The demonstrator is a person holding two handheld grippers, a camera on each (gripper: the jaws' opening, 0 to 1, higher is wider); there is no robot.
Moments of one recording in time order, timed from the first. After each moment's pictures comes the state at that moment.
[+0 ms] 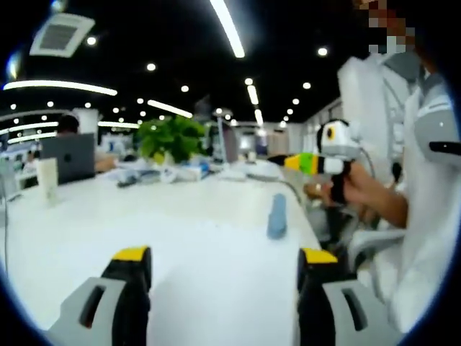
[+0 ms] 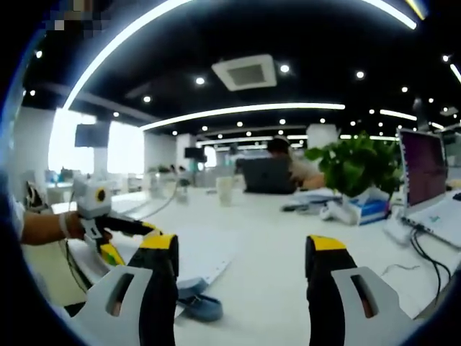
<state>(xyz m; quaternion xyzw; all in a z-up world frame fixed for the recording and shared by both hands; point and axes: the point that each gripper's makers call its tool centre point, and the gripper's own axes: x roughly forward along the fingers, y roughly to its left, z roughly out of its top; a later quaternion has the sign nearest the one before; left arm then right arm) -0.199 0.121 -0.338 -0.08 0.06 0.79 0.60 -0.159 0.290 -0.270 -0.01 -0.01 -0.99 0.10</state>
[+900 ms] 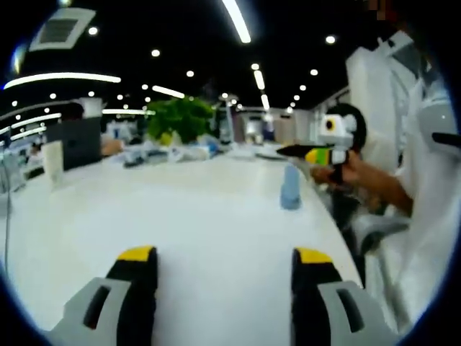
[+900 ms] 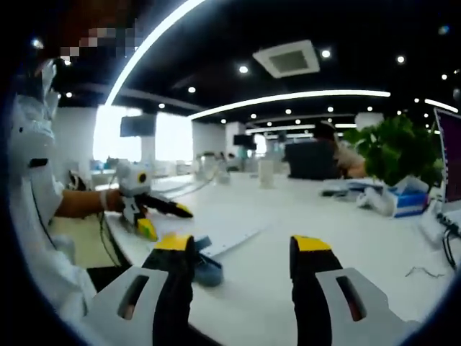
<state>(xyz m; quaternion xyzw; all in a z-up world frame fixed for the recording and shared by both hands) -0.211 0.112 -0.372 -0.12 0.10 0.80 0.58 -0.148 0.291 -0.310 0.03 0.00 -0.95 0.30</state>
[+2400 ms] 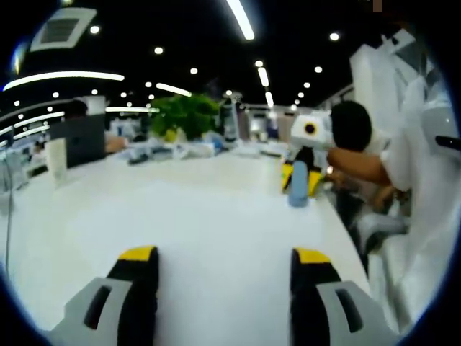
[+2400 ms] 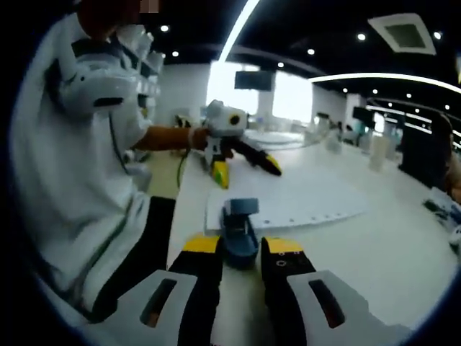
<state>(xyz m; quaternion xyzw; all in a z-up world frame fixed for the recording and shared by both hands) -0.209 0.114 -0.369 -0.12 0.09 0.81 0.57 -0.147 0.237 -0.361 0.11 0.13 -0.79 0.59</state>
